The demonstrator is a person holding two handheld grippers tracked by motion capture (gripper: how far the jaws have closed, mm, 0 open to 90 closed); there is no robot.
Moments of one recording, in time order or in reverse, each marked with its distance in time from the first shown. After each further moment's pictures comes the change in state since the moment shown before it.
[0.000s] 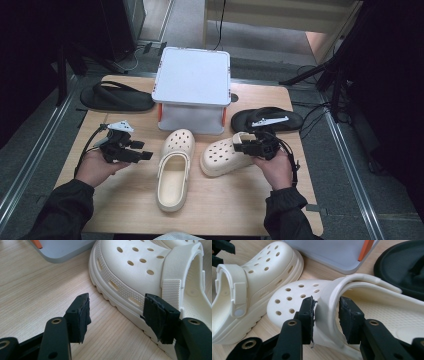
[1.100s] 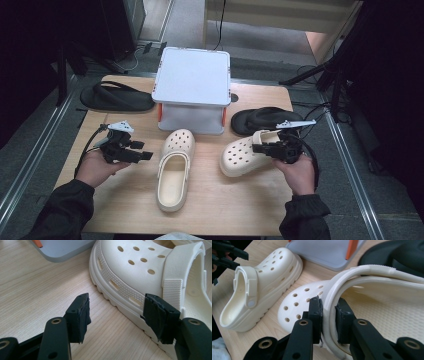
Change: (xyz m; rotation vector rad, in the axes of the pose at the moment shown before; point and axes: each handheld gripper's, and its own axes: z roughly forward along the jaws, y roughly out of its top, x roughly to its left) left arm -0.001 0.000 0.001 0.000 0.002 -0.006; right arm -0.022 -0.015 -0.043 -0.047 0.056 0.039
